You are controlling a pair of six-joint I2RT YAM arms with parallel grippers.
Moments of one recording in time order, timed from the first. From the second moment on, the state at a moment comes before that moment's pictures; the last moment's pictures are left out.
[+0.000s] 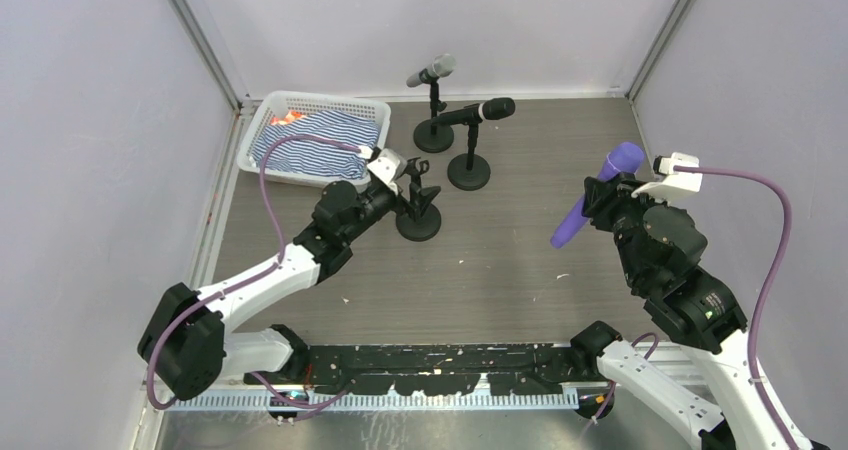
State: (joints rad) left arm -0.68 1.21 0.70 0.57 0.15 -0.01; right arm 0.56 0.59 1.07 -0.64 0.61 0.36
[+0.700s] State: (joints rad) left arm -0.32 1.21 0.70 0.76 0.53 -0.29; right arm 0.56 0.59 1.07 -0.64 0.60 0.36
